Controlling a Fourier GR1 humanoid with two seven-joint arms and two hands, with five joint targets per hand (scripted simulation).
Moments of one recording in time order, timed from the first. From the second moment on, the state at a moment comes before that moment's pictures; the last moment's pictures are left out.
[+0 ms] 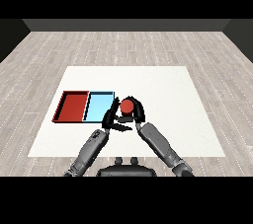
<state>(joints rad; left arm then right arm) -0.26 0.00 -0.41 -1.26 0.23 0.22 -0.32 -0.44 0.00 0.52 -1.31 -0.25 -0.55 -0.31</state>
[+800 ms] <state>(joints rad) -0.32 0.00 -0.46 -1.20 0.29 0.25 -0.37 -0.49 0.00 0.61 -1.27 -0.34 -0.58 -0.36</state>
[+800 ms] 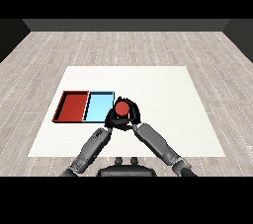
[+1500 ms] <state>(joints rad) -0.37 0.02 -0.49 -1.16 0.30 0.50 -0.29 -0.53 -0.02 0.65 -1.24 -0.39 -0.60 -0.38</state>
